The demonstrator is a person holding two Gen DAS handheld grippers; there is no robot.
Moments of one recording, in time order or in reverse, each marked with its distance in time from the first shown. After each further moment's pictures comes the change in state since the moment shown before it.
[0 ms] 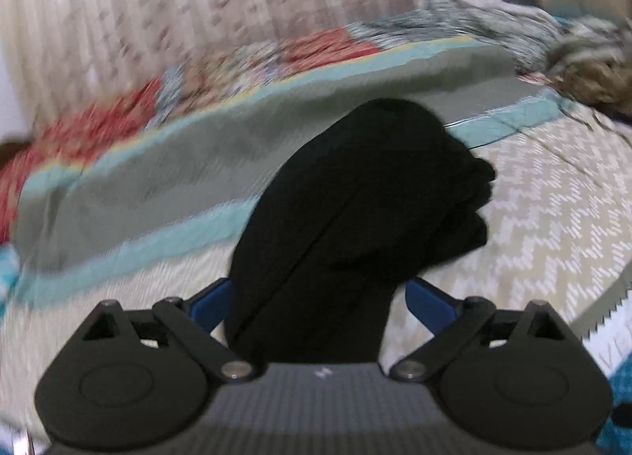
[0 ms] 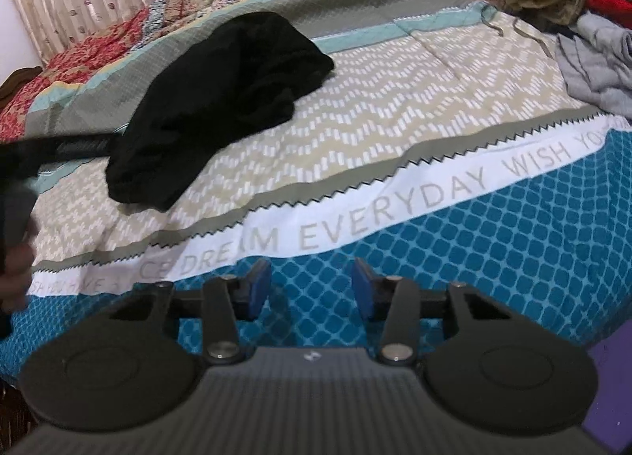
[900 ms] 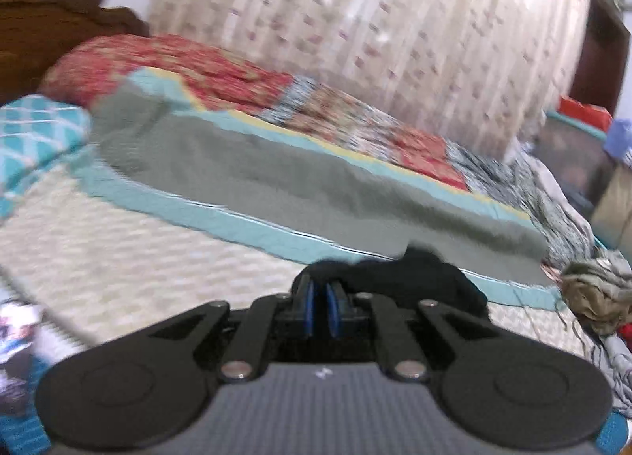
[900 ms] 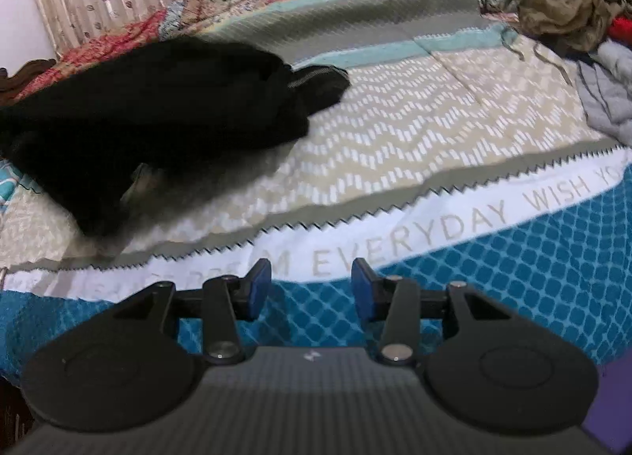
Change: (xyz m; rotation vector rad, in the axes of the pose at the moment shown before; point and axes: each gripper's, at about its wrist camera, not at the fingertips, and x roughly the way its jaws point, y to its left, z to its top) left arm -0.148 0.211 -0.079 -0.665 -0.145 -0.036; right arm 0.003 0.017 0.014 -0.061 -0.051 0.051
